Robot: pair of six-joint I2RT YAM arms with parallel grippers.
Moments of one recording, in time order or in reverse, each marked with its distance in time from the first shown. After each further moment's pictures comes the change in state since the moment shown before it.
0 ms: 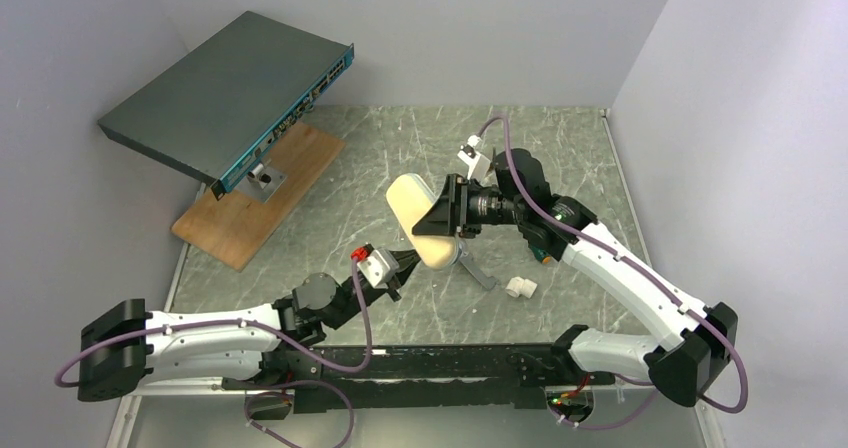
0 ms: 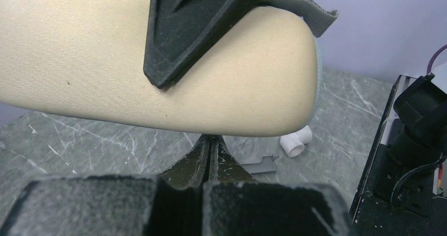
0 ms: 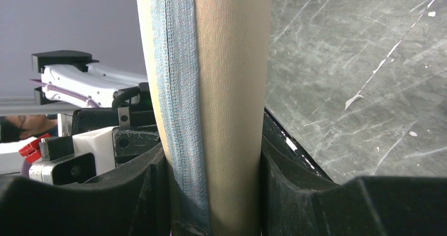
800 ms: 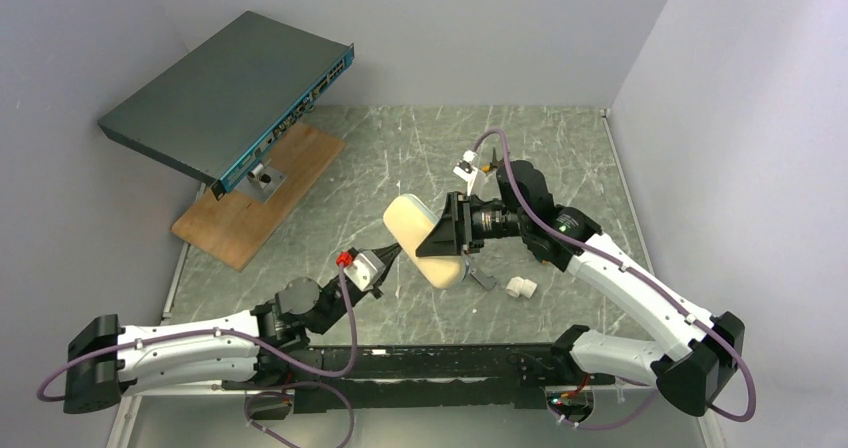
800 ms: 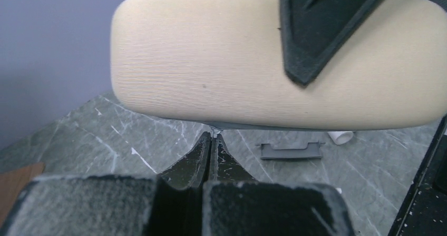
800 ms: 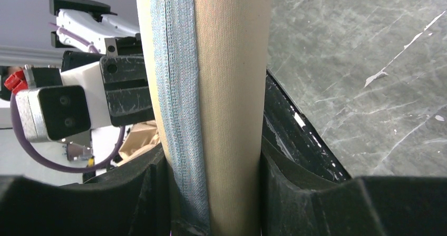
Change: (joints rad) left arm -0.003 -0.165 -0.027 -0.163 -0.133 0.109; right arm 0.010 -0.061 -0.075 -0.010 -0.106 -0.062
